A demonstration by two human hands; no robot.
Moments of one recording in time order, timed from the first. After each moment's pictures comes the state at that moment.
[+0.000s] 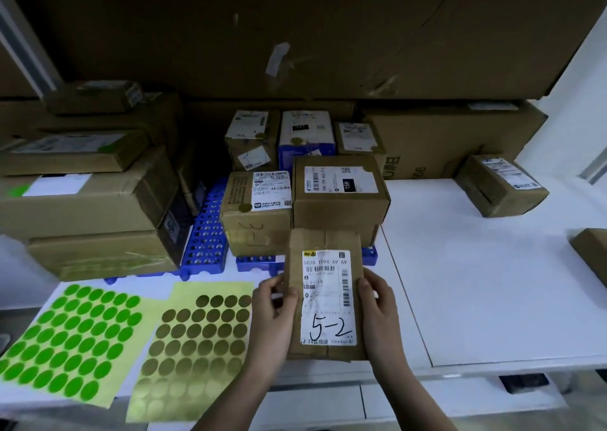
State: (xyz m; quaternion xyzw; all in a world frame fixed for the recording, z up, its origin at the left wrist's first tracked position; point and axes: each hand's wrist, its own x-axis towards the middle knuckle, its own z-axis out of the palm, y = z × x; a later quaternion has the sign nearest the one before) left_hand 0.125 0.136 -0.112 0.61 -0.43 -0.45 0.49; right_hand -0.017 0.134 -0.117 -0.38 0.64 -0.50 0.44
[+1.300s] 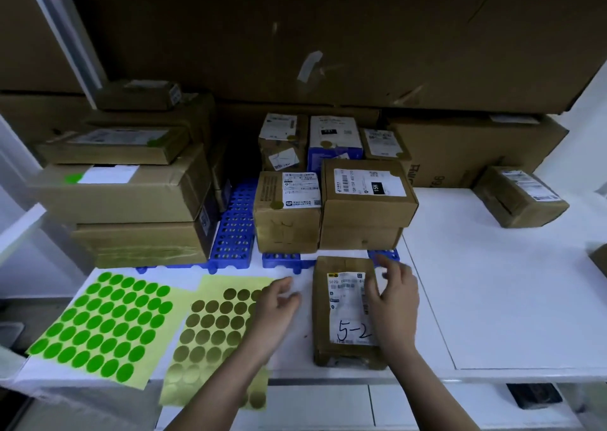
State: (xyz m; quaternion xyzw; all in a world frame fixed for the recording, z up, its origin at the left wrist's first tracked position) left_hand 0.181 0.123 -0.141 0.64 -0.48 -0.47 0.37; right_hand 0.000 0.116 -0.127 -0.56 0.71 -0.40 0.13
